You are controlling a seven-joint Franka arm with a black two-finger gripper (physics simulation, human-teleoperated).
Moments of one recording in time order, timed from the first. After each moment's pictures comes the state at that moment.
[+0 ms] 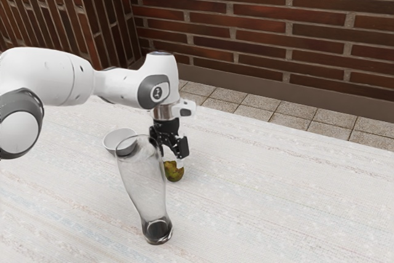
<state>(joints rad) -0.01 0.56 -0.08 -1.63 -0.05 1.96 0.22</state>
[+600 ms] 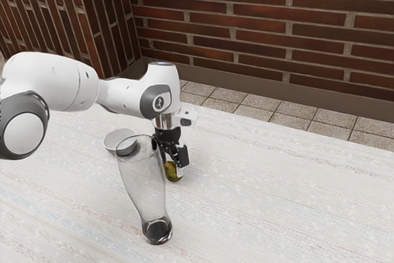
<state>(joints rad) -0.01 0.60 -0.08 -1.65 -0.06 2.01 0.31</state>
